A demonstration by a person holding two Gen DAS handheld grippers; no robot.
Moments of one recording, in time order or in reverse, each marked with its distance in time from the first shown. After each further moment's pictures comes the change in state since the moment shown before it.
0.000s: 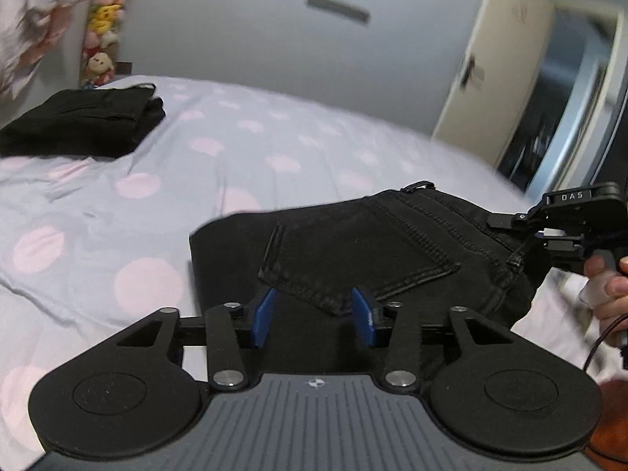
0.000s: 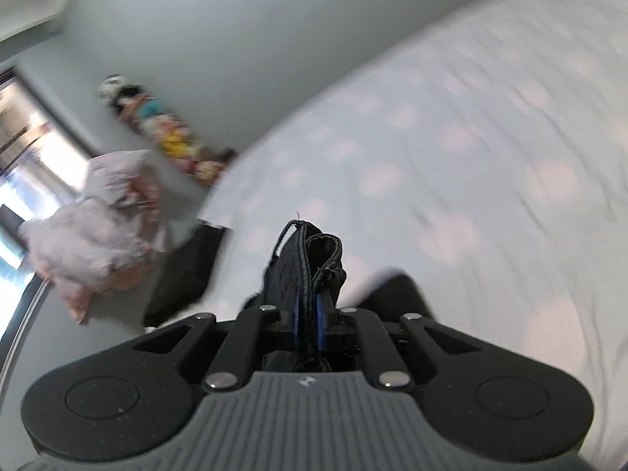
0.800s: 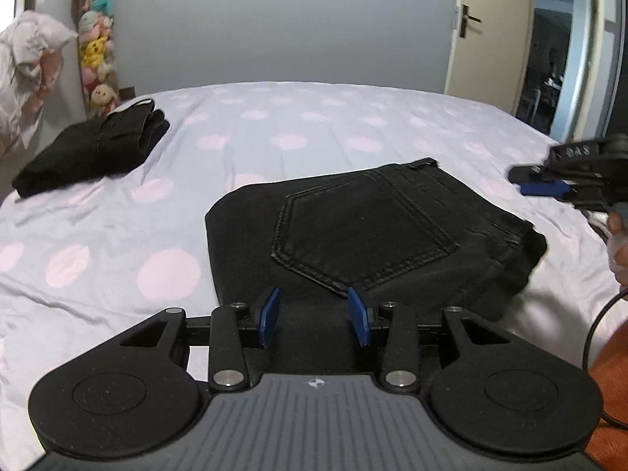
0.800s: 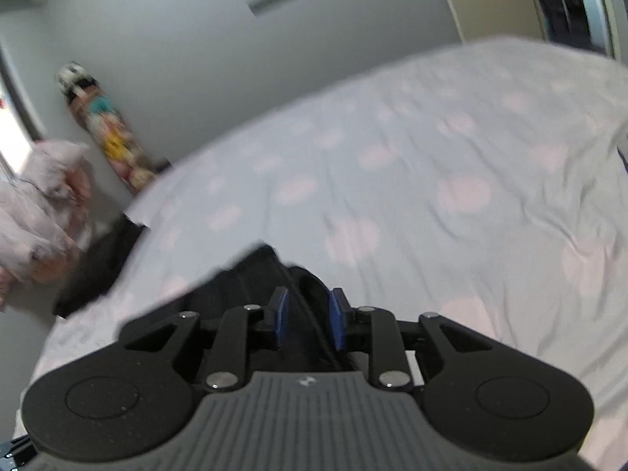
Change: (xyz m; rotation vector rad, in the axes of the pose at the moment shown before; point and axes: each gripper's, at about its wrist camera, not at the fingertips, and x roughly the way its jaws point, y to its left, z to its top) left arm -0.025 -0.038 -0.025 0.166 0.022 0.109; right arm -0.021 -0.007 -0.047 -0.199 -0.155 -0.157
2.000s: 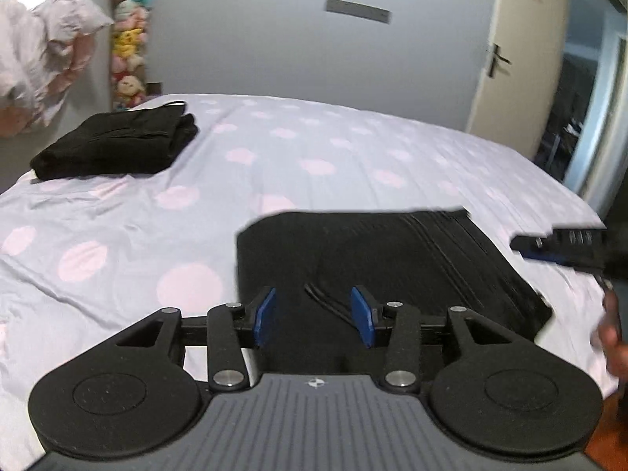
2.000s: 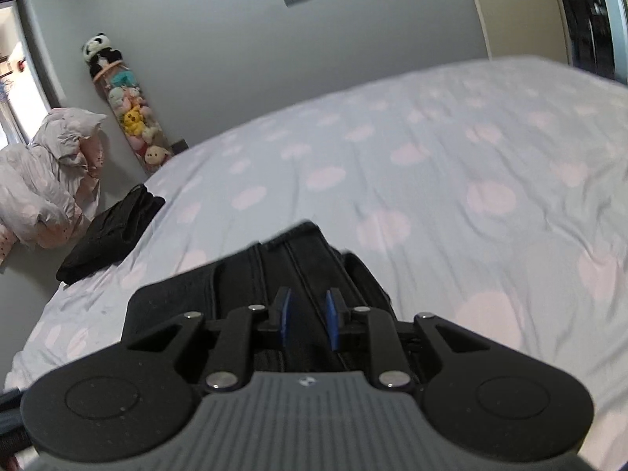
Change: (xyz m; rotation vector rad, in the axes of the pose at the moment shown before) left arm 0.018 0.046 0.024 -0.169 -0.080 0.024; right arm 0.010 0.032 -0.017 -0.126 0.005 -0.040
